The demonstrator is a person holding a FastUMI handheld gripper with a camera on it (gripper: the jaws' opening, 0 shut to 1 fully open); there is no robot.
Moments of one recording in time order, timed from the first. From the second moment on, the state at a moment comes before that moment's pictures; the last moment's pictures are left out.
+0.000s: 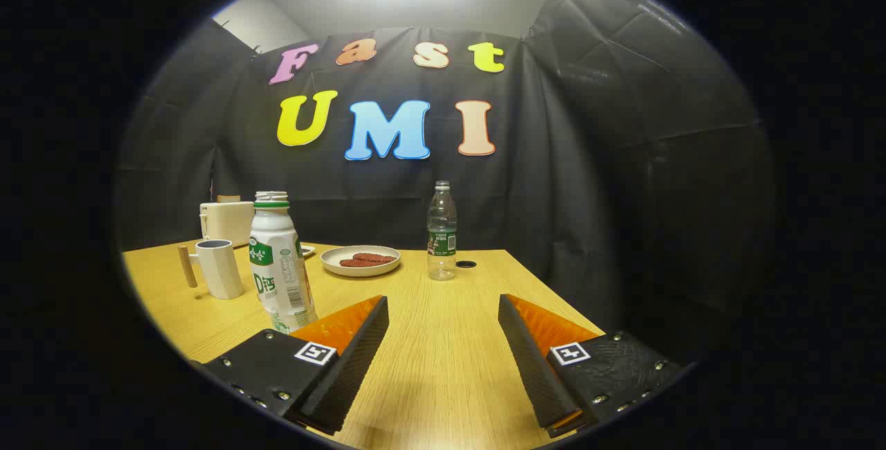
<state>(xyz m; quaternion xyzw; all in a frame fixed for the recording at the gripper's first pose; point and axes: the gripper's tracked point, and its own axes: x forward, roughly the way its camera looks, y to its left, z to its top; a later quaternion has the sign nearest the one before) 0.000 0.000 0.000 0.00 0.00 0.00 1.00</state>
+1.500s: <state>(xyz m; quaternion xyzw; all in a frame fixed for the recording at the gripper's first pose) 0.027 0.070 0.081 0.05 -0.06 0.05 1.00</state>
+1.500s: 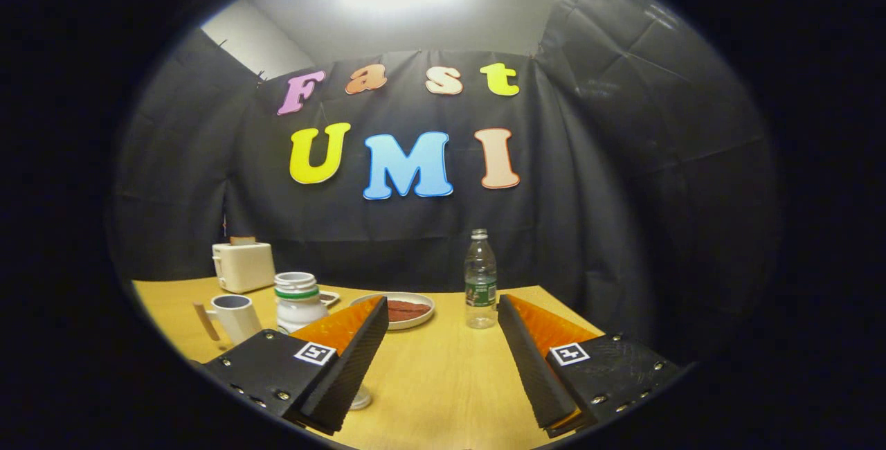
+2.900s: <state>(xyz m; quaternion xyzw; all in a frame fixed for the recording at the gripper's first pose) 0.031 0.177 0.015 0.04 0.04 0.13 0.99</state>
